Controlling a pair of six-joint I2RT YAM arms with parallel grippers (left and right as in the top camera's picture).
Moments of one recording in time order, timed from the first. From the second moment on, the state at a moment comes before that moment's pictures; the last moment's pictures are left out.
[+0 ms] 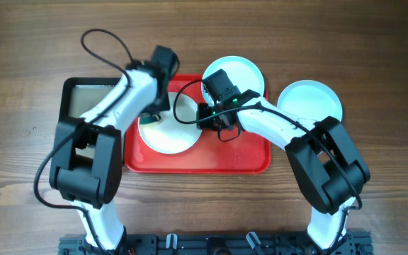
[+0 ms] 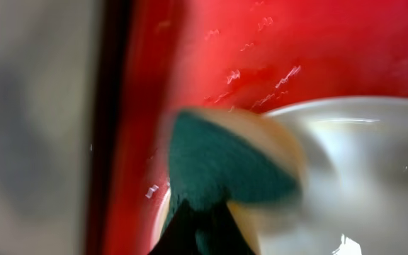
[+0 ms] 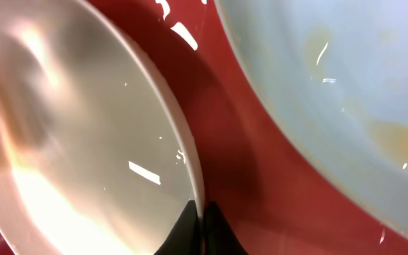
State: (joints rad) left arm -0.31 1.97 1.41 -0.97 -0.31 -0.51; right arm 0.60 1.99 1.22 -0.40 -0.28 0.63
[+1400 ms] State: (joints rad) left arm -0.18 1.97 1.65 -1.12 -0.03 -0.48; right arm 1.14 1.56 1.22 -0.56 1.38 0.09
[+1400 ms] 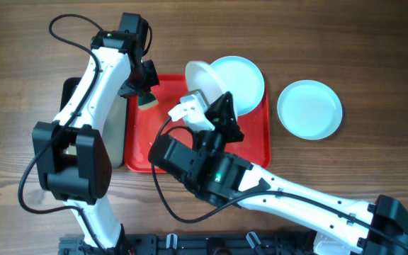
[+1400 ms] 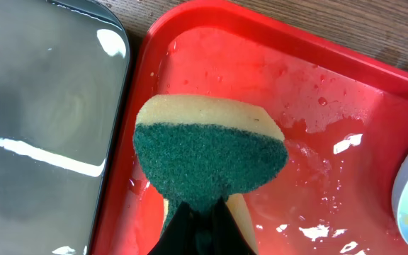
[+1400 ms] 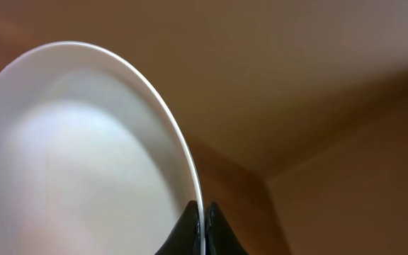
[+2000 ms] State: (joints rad) left arm -0.18 1.97 1.65 -1.12 -0.03 -0.48; right arm 0.19 1.54 1.22 -0.83 -0.08 0.43
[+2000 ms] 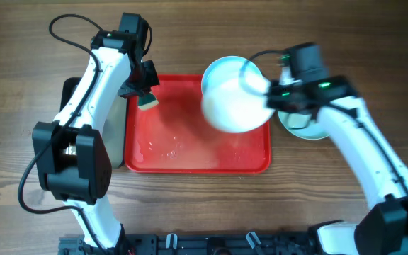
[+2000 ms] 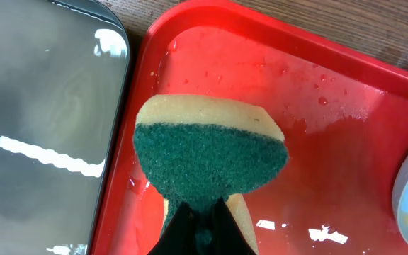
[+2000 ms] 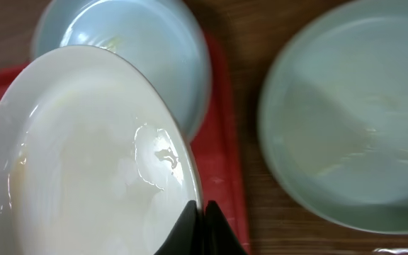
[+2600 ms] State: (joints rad) left arm -0.18 1.97 1.65 -1.09 -0.02 -0.48; right arm -0.28 1.54 1.07 -0.69 -0.16 0.33
